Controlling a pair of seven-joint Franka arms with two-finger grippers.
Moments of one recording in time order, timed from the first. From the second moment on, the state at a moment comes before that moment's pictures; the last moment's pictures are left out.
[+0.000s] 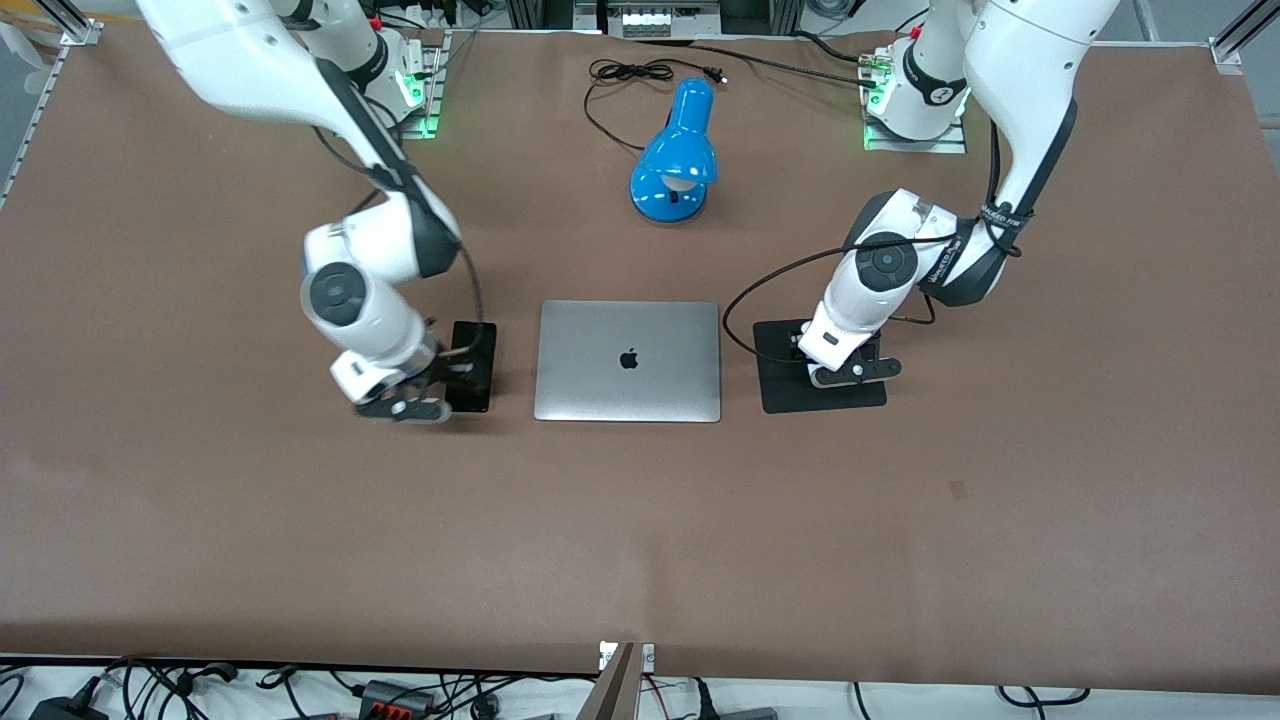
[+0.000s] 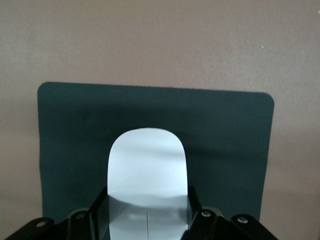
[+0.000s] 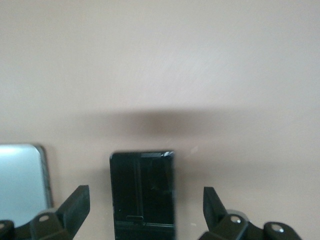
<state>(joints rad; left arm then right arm) -0.13 0.46 -0.27 -2.13 0.25 2.53 -0.75 0.18 0.49 0.14 -1.83 -0.06 2.35 0.43</state>
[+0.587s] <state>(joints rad) -0.13 0.48 -0.27 -2.11 0.28 2.55 -0.78 -0.09 0.26 0.13 -1.54 -0.06 1.74 0.25</state>
